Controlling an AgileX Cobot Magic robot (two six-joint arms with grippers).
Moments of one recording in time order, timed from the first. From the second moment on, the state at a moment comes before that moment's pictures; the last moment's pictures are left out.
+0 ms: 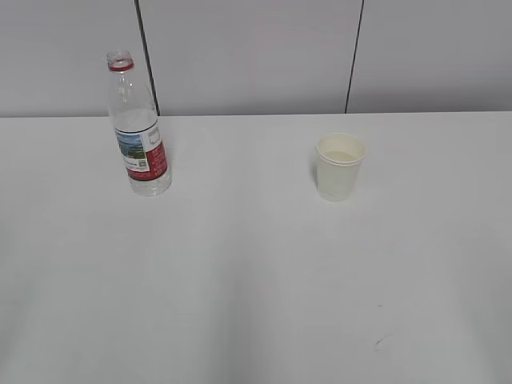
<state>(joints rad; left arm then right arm) -0.32 -0.01 -0.55 0.09 1.09 -0.16 0.06 -0.02 -0.42 0.04 1.06 -0.14</state>
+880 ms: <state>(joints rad) -0.14 -0.01 -0.55 0.12 1.08 -0.13 0.06 -0.02 -0.42 -0.01 1.06 -0.14</state>
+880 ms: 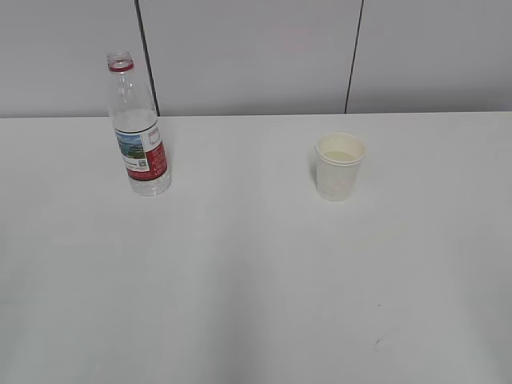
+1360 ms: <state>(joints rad) -0.12 -0.01 -0.55 0.11 1.08 -0.13 0.06 -0.02 -0.42 -0.01 1.06 -0.14</state>
